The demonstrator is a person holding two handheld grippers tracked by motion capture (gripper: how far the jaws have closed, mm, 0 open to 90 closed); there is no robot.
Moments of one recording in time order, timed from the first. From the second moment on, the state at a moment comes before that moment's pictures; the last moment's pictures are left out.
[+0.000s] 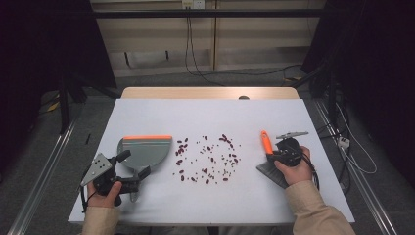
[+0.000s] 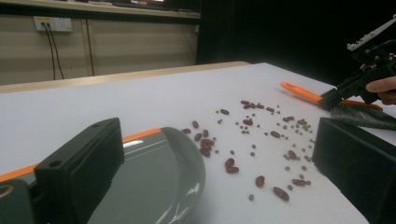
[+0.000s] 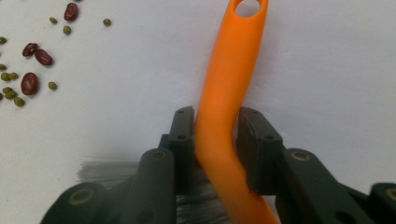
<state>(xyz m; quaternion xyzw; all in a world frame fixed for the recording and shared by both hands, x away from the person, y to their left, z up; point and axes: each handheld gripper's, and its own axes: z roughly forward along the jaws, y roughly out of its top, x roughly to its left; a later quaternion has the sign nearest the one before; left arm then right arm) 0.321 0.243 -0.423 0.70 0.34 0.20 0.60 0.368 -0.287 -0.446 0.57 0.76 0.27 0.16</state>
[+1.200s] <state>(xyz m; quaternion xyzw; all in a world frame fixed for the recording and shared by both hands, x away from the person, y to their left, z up) 0.328 0.205 -0.391 0.71 0.31 0.19 0.61 0.339 -0.295 -0.393 0.54 0.66 0.48 0.22</state>
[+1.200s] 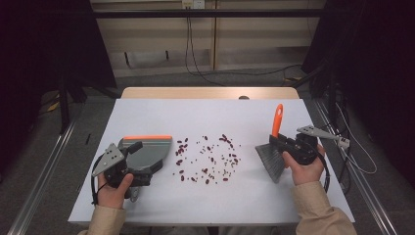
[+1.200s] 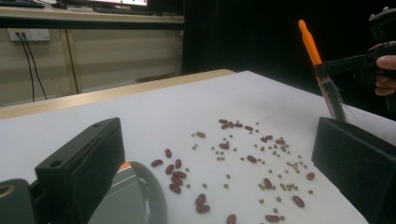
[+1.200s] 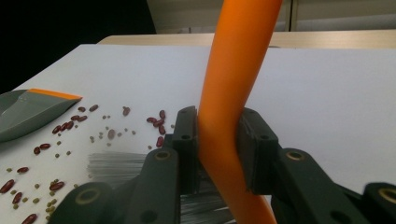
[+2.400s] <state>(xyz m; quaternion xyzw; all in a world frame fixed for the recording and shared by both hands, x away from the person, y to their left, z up) 0.351 0.095 -0.360 0.74 0.30 0.11 0.59 0.343 -0.212 -0.364 0.47 0.65 0.55 0.22</state>
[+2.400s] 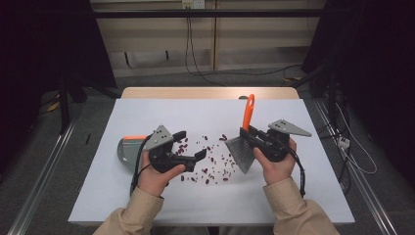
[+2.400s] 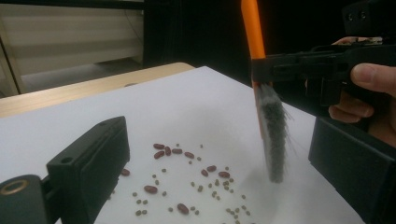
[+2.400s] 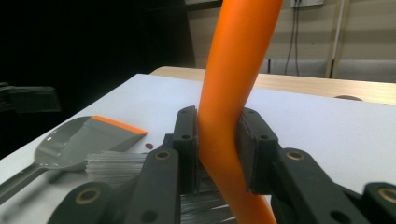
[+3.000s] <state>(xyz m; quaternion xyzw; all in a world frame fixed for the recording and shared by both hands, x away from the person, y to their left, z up) 0.369 0.073 -0.371 0.75 0.29 0.06 0.59 0.352 -0.161 -0.364 0.45 0.65 0.56 0.23</state>
